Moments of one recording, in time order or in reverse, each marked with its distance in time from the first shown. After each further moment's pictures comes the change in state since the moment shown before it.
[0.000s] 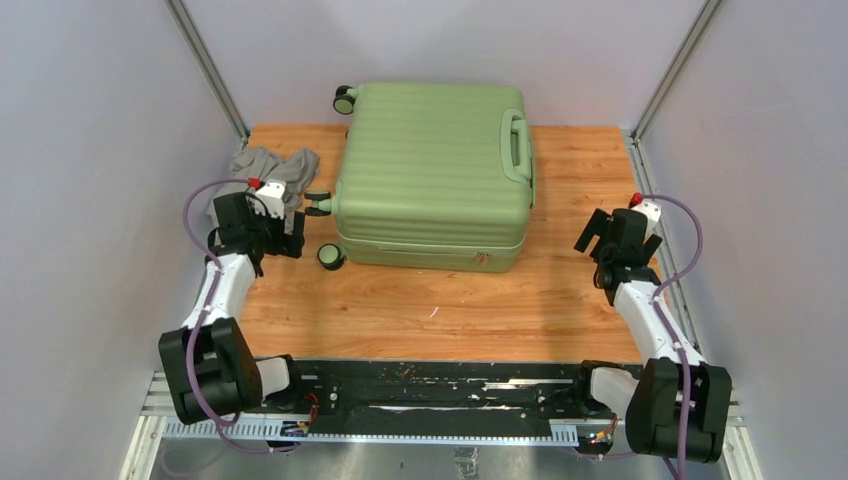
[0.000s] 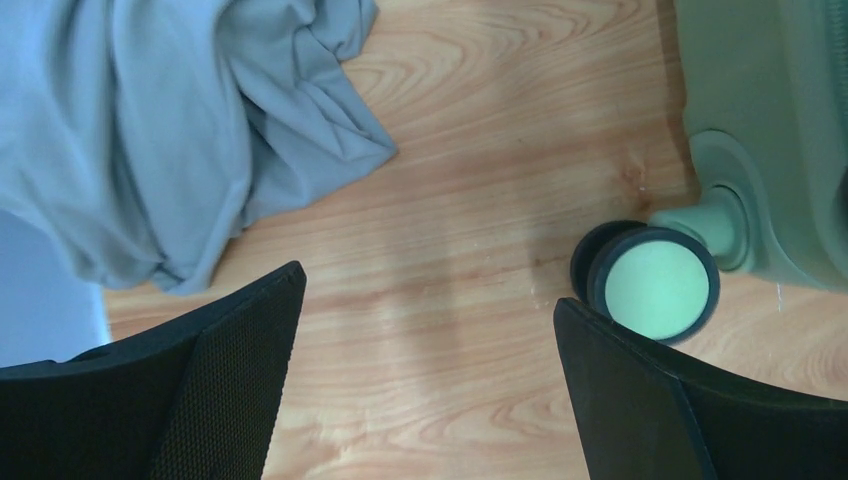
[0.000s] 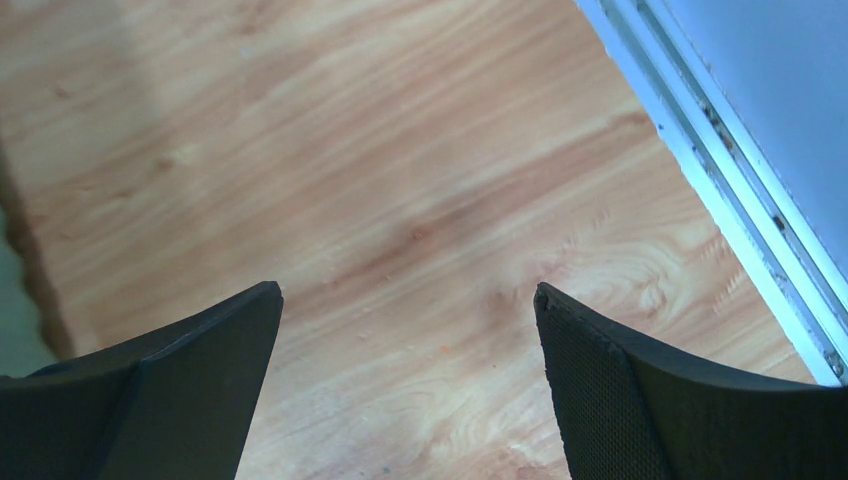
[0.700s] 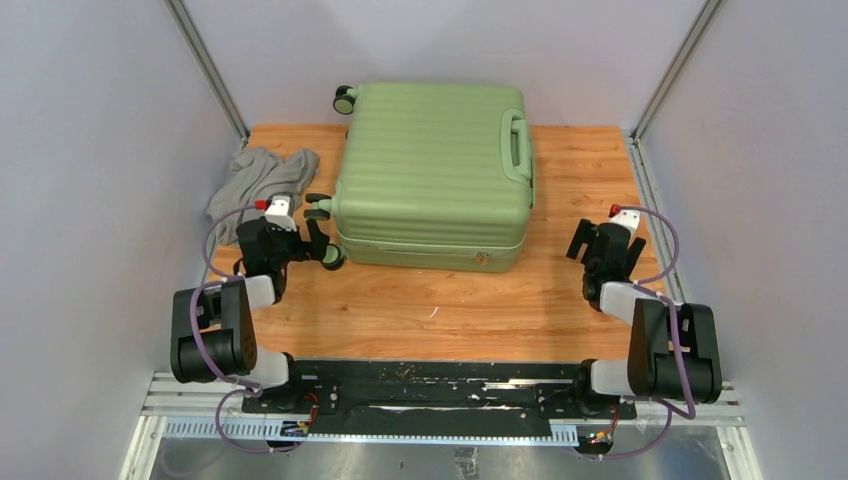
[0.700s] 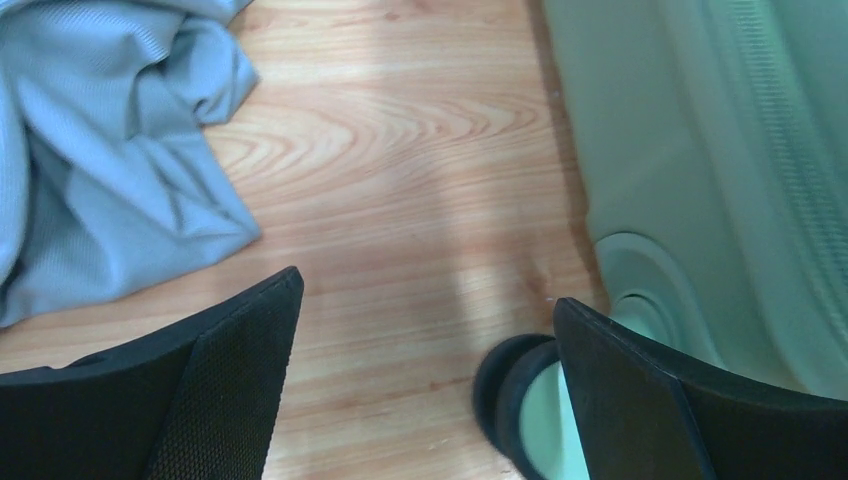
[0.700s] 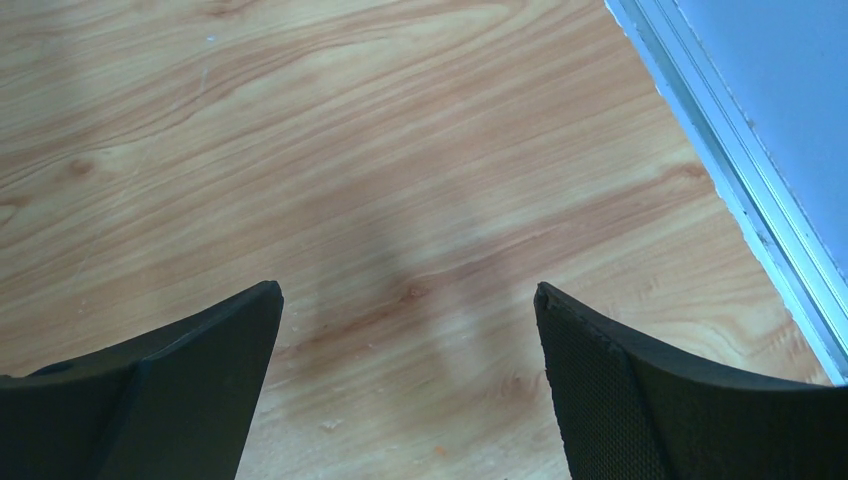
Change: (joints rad) left arm -0.036 0.216 -0.346 0.815 0.156 -0.359; right arm 0.010 0.276 -0.196 0.535 0.014 -0.130
